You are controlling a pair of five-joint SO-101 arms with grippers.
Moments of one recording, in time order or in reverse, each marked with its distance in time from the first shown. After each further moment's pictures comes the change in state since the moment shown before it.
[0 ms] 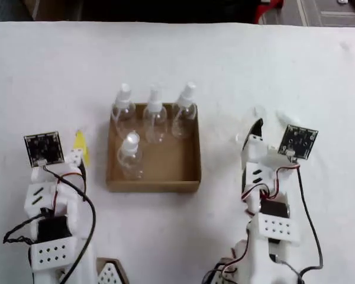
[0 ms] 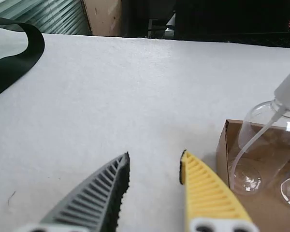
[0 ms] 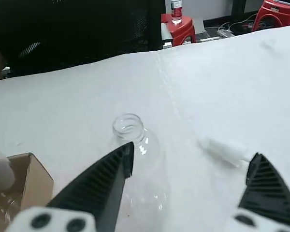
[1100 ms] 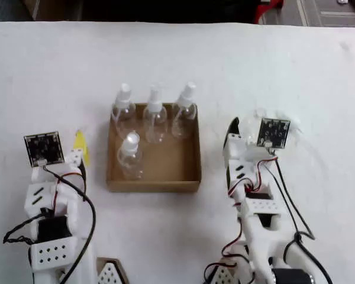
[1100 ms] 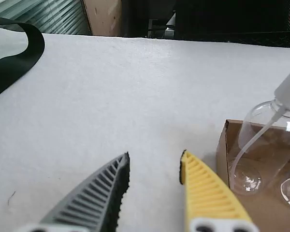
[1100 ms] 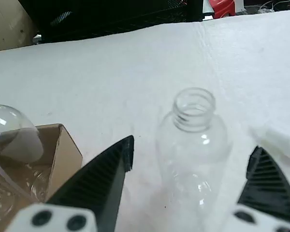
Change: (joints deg) left arm 0.0 0.0 0.0 0.0 0.0; right arm -7.8 25.9 -1.2 -23.6 -0.1
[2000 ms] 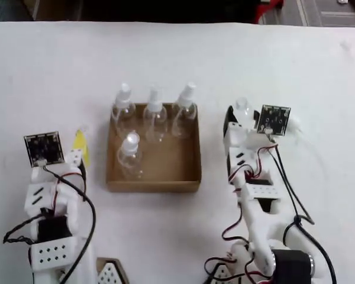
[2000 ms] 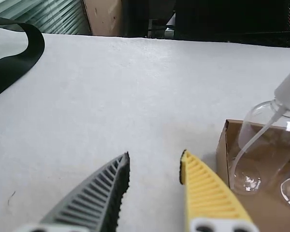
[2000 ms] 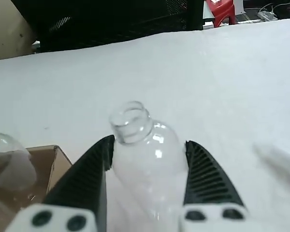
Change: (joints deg) left arm 0.0 0.0 0.0 0.0 0.0; right arm 0.3 8.9 -9.2 0.5 -0.1
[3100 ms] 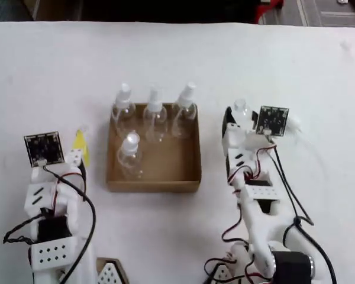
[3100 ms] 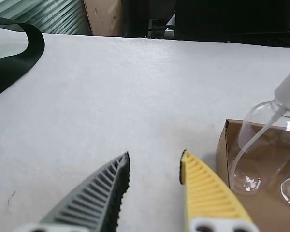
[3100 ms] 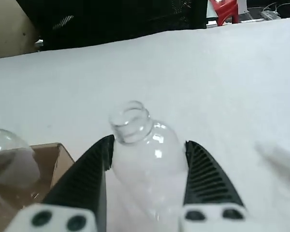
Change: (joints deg) left arm 0.0 0.0 0.0 0.0 0.0; right arm -0.4 -1.0 0.6 0.0 -0.4
